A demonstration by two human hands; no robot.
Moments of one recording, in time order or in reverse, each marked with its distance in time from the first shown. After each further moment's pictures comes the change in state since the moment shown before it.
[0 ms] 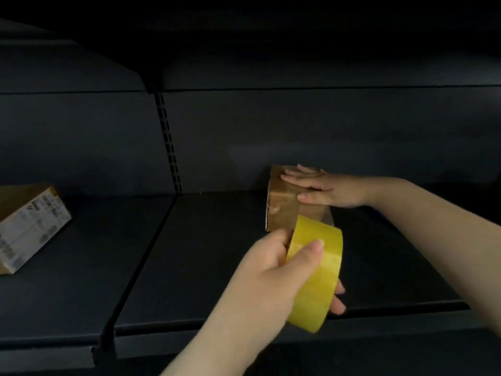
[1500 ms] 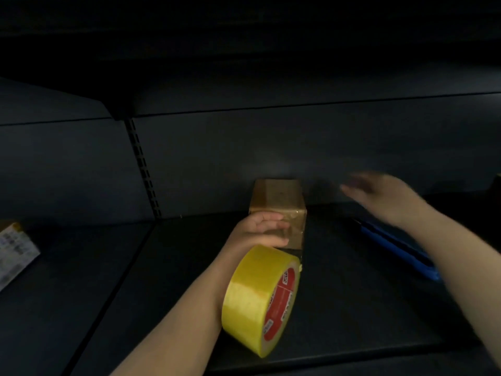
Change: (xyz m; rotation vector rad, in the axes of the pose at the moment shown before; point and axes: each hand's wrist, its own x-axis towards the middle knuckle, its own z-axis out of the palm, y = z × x) left_hand 0.149 -0.031 -0.033 0.199 0.032 -0.133; right_hand -0.051 0.073 0.006 0.291 0.687 0.446
